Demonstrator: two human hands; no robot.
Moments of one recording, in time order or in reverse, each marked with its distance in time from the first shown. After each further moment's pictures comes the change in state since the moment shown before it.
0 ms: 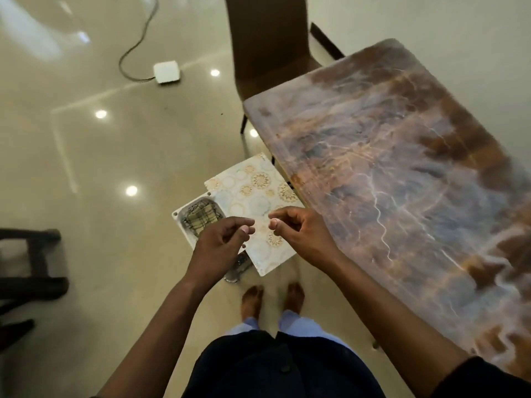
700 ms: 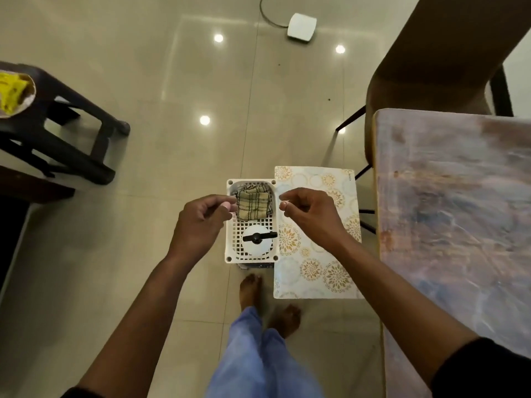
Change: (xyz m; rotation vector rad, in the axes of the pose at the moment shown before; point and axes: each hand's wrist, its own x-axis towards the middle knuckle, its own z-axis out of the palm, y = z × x) left_hand 0.058 -0.106 -0.081 -0.222 0.592 -0.286; right_hand 0.196 0.012 0.116 -0.233 -0.456 -0.143
